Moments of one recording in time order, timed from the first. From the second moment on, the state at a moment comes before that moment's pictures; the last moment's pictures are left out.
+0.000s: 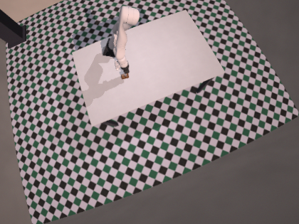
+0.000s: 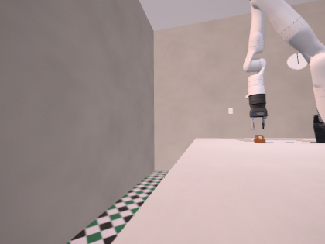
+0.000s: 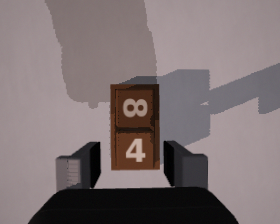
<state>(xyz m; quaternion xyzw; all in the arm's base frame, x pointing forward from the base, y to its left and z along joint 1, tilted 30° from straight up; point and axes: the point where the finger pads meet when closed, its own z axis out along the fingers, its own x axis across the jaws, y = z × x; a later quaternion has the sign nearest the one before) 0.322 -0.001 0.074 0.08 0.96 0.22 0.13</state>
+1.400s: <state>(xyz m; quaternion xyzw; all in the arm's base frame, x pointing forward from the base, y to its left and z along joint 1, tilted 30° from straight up) 0.326 0.009 0.054 0.08 0.96 0.22 0.13</state>
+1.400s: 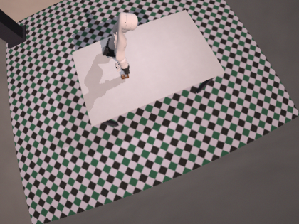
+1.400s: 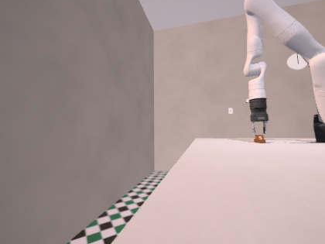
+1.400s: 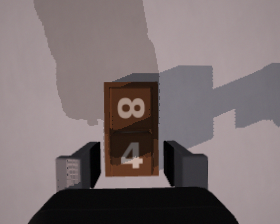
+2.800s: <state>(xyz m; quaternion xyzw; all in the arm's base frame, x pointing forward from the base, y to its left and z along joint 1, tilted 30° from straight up) 0.329 0.011 0.049 0.08 0.96 0.22 0.13</state>
